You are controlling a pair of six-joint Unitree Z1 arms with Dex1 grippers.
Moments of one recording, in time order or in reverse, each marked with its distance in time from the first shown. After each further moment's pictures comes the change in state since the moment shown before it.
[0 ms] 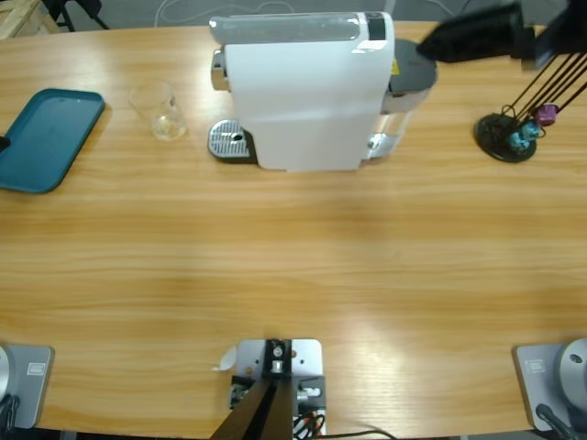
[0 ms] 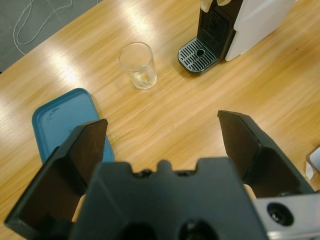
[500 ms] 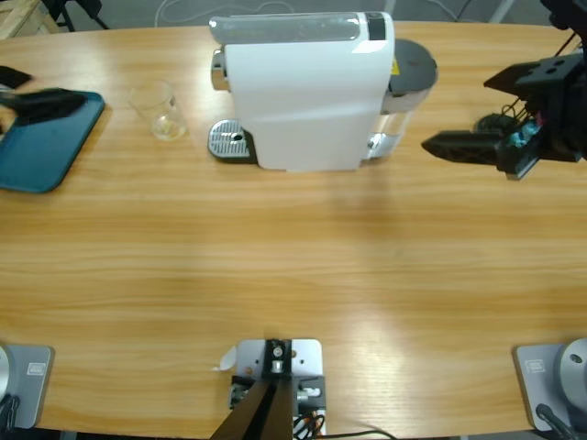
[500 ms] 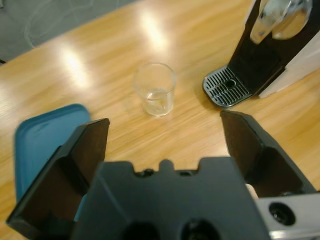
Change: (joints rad) arm 0 0.108 0.289 0.222 -0.559 -0.031 -0.036; arm 1 -0.010 -0.078 0.271 -0.119 0.039 0.013
